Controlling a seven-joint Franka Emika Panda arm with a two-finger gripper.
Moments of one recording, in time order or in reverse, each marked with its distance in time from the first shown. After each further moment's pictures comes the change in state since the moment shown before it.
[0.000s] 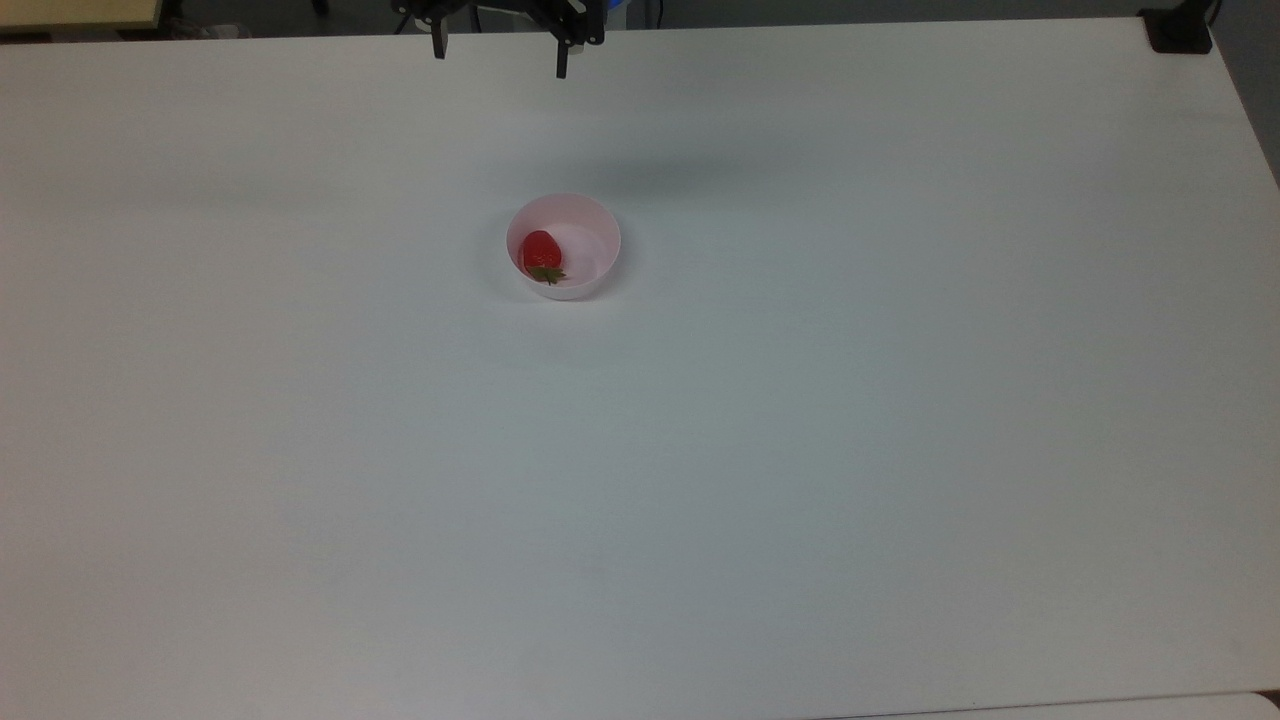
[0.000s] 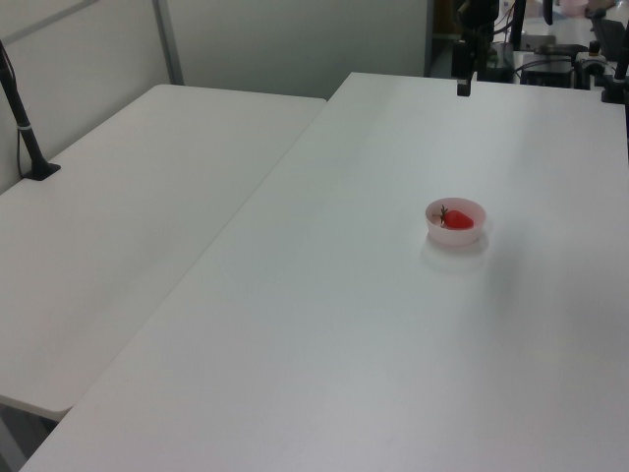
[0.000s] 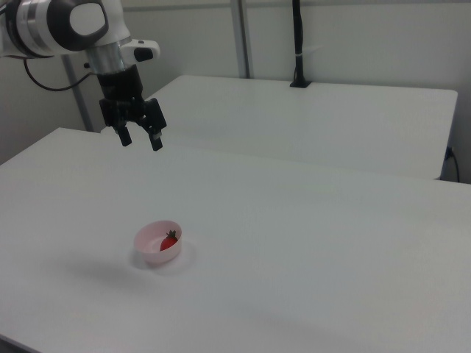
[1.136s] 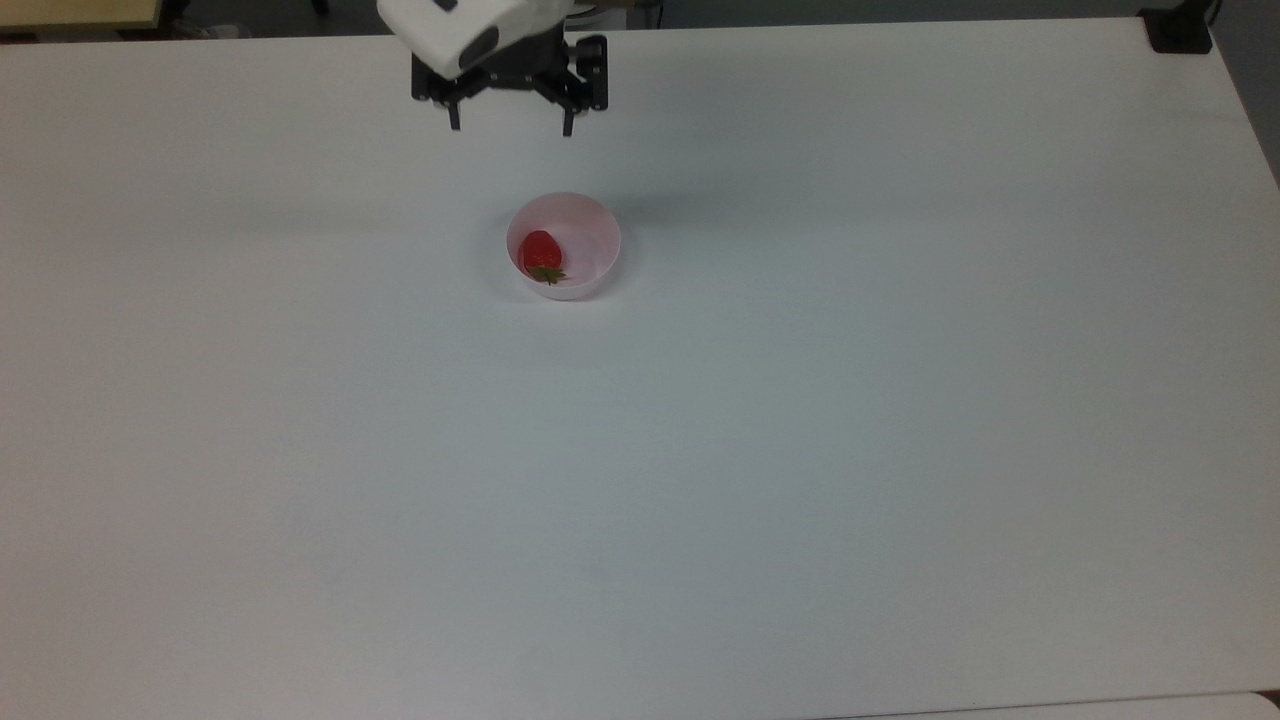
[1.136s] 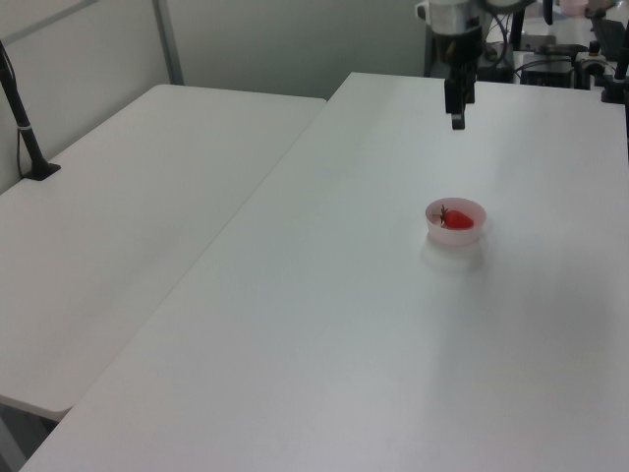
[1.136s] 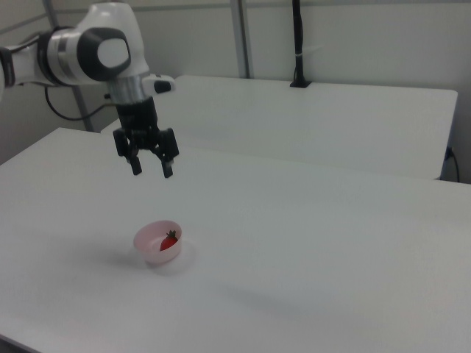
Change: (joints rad) arm -0.001 0.103 0.000 -0.038 0.000 0.044 -0.111
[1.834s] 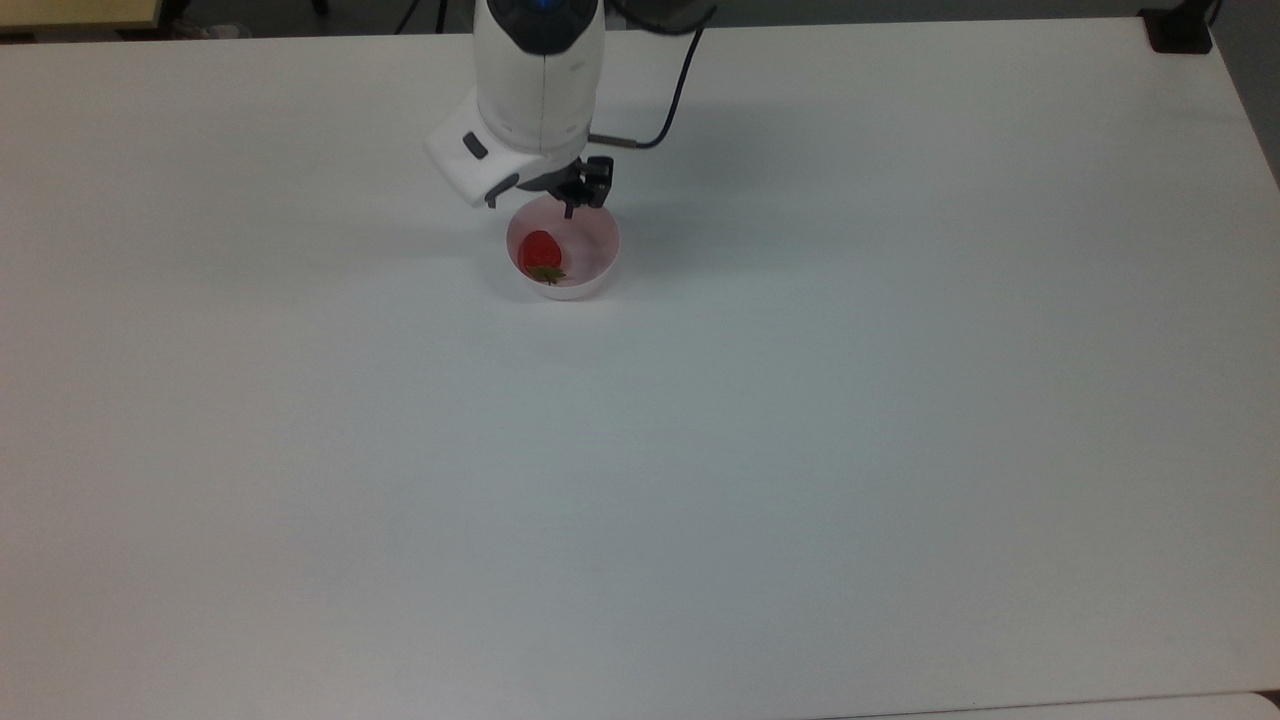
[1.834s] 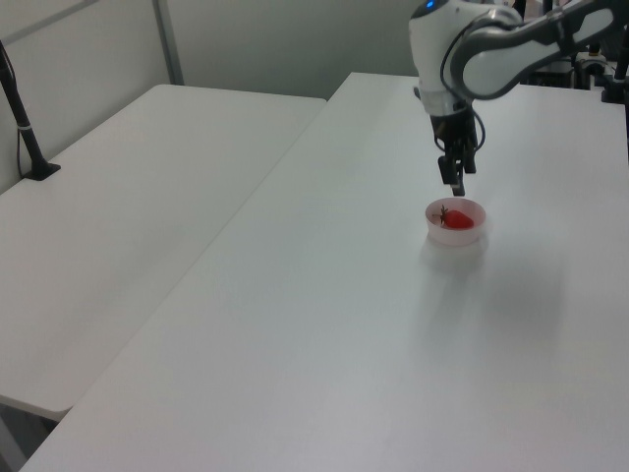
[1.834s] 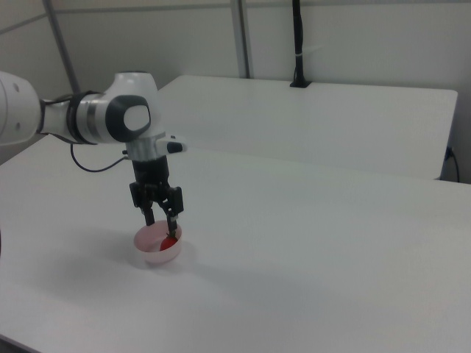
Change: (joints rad) arm 0.002 0.107 0.001 -0.188 0.001 0.197 0.144
